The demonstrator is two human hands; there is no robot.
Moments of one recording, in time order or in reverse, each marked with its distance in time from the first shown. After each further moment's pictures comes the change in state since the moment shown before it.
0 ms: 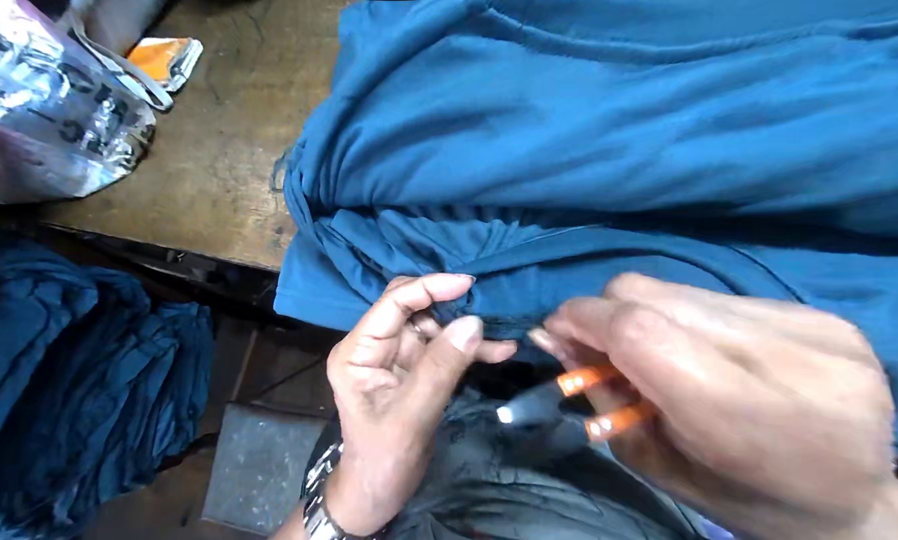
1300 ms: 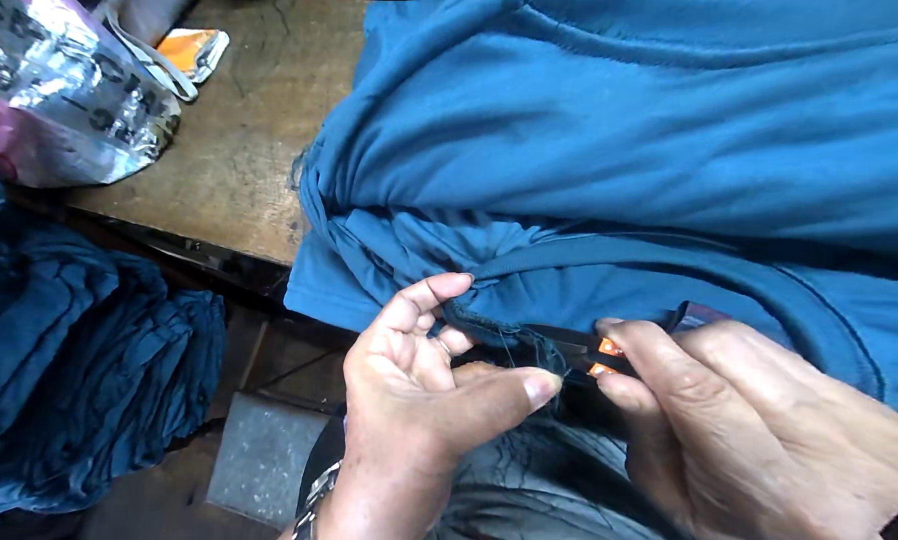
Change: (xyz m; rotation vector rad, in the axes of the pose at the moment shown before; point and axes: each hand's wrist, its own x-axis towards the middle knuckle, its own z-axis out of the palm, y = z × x) left_hand -0.002 0.020 0.019 -0.126 0.175 -0.336; right_hand -0.048 0.006 0.015 -0.233 0.107 0.134
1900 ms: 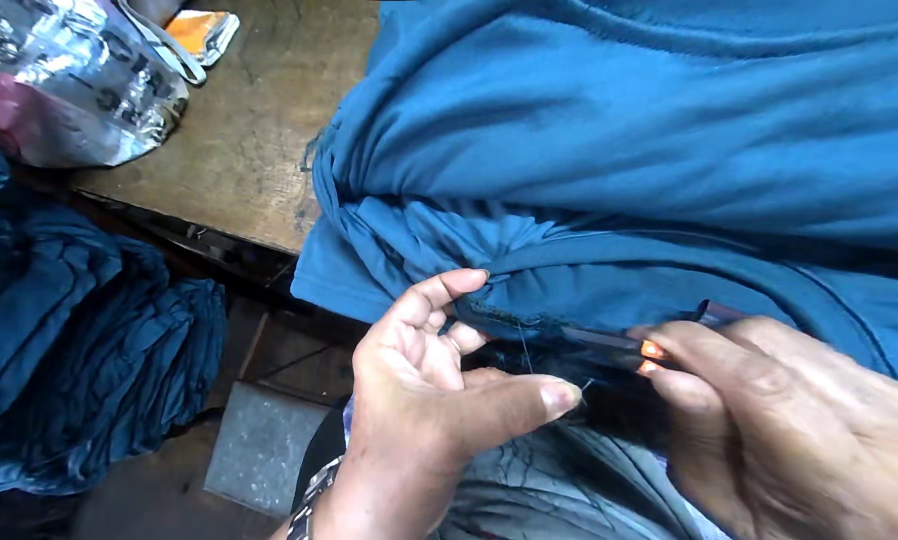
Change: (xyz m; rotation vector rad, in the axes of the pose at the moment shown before) left_hand -0.003 0.004 -0.002 0.000 -0.031 -0.033; right_hand -0.004 0.013 -0.009 0.069 -0.066 0.011
